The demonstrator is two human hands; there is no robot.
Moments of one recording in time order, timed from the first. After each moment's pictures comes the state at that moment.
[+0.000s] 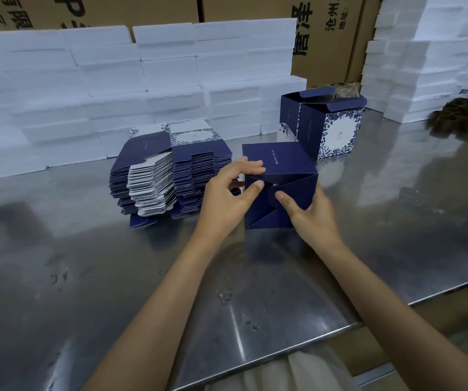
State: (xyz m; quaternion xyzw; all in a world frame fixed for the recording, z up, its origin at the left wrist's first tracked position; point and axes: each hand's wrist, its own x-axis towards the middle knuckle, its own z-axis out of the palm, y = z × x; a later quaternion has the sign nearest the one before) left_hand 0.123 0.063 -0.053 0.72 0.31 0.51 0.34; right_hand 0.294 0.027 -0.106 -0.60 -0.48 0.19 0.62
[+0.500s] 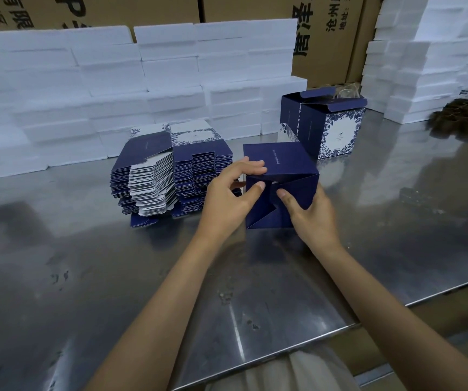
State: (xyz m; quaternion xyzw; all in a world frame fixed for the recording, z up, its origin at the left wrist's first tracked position) left_hand 0.124 0.061 -0.053 0.72 0.32 0.51 0.35; right_hand 0.291 0.027 -0.105 -0.60 -0.47 0.16 0.62
